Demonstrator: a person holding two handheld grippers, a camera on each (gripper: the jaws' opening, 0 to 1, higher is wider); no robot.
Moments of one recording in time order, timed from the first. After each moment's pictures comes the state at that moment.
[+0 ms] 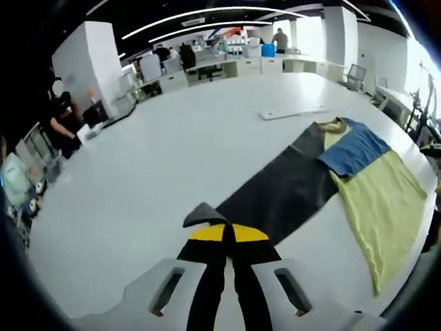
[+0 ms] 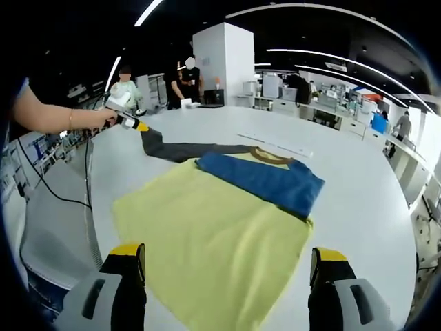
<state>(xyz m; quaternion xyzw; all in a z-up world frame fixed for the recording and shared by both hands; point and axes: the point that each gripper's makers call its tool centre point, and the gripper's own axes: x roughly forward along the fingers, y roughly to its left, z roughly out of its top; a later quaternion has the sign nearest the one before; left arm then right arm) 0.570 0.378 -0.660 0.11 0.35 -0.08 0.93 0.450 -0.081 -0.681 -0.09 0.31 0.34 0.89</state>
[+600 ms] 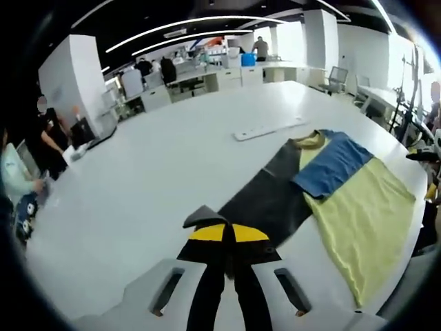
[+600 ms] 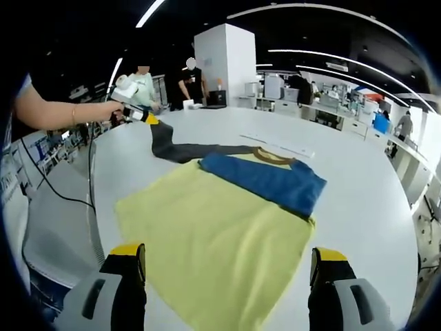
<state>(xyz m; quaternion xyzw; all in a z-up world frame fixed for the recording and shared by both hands) 0.587 0.332 -0.634 0.11 0.33 -0.14 0.93 0.447 -0.081 -0.679 -0.09 0.30 0.34 0.88</state>
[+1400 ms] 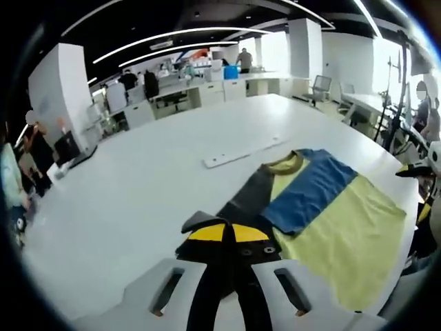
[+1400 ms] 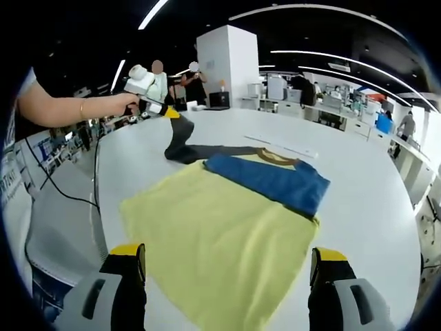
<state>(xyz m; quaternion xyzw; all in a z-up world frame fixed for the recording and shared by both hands) 0.613 0.258 -0.618 0.10 0.29 -0.19 0.93 0.438 -0.075 -0.678 -0.08 0.30 0.35 0.88</state>
